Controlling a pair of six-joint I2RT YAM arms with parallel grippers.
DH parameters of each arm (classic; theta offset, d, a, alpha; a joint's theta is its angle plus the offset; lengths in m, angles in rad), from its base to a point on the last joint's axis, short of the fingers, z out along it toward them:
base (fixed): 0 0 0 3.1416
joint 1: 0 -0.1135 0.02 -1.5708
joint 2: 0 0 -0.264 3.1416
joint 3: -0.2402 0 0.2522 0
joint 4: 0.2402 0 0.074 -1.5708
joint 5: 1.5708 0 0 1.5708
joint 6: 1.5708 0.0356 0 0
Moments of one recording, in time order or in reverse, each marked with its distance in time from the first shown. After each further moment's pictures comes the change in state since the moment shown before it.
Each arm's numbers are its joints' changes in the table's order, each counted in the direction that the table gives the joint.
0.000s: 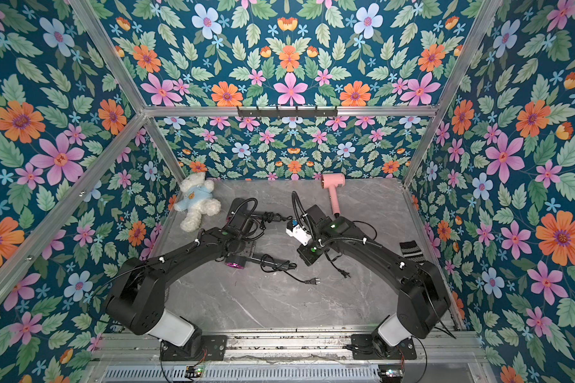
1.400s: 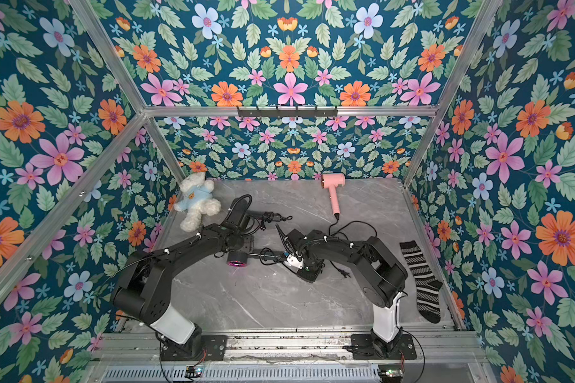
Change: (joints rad) left arm -0.053 -0.055 -0.029 -0.015 0.072 -0.081; right arm -0.124 -0.327 0.056 -0.011 0.211 -0.198
